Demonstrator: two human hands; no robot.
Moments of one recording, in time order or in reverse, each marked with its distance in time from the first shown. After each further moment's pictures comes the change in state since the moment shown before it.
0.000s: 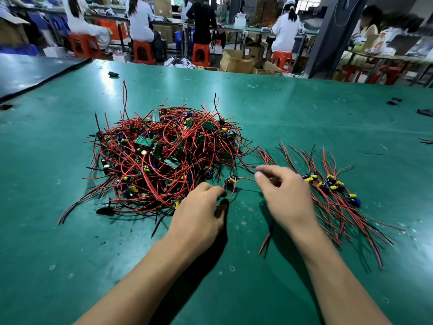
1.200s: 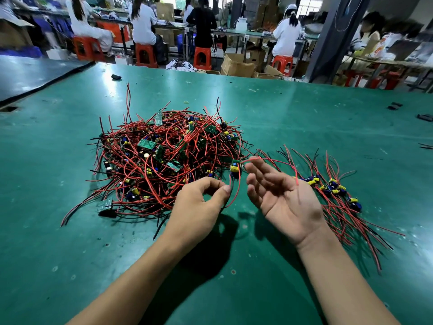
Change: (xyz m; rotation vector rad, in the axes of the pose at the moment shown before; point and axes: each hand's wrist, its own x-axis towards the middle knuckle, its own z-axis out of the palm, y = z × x) left_hand 0.002 0.009 -0.014 -0.579 0.135 -0.153; right_hand 0.002 -0.016 -0.009 1.442 -0.549 0.611
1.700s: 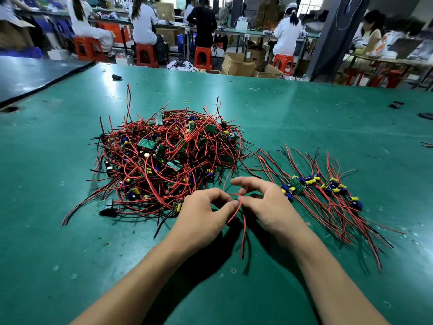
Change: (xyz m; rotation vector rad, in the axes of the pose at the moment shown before) left_hand -0.001 -0.010 0.008 0.117 -0.115 -0.009; right_hand 0.007 0.026 -0.010 -1.088 0.161 -0.185
